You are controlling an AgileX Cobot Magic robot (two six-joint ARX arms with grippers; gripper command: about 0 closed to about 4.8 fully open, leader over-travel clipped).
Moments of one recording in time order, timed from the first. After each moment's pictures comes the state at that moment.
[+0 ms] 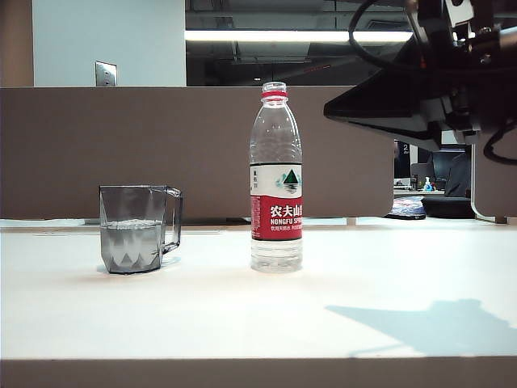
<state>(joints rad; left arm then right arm) 0.02 0.00 0.00 -0.03 0.00 0.01 0.51 1.18 0.20 0.97 -0.40 0.24</state>
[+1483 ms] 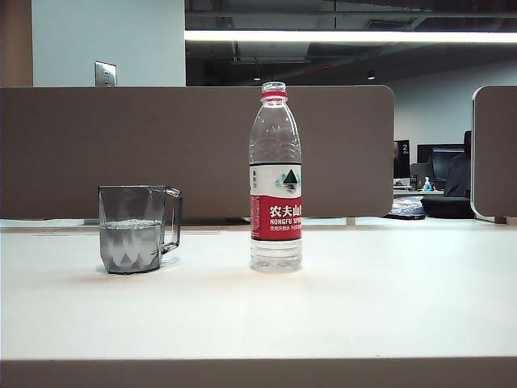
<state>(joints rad) 0.02 0.00 0.00 -0.03 0.00 0.01 -0.02 0.08 0.05 -0.01 0.05 0.10</state>
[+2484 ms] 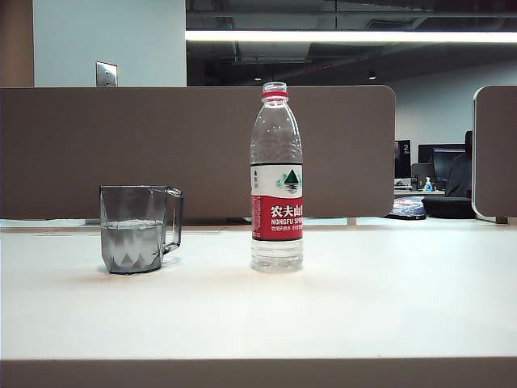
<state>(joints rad) 0.02 0.00 0.00 -0.03 0.00 0.01 -0.02 0.00 0.01 0.06 0.02 0.01</state>
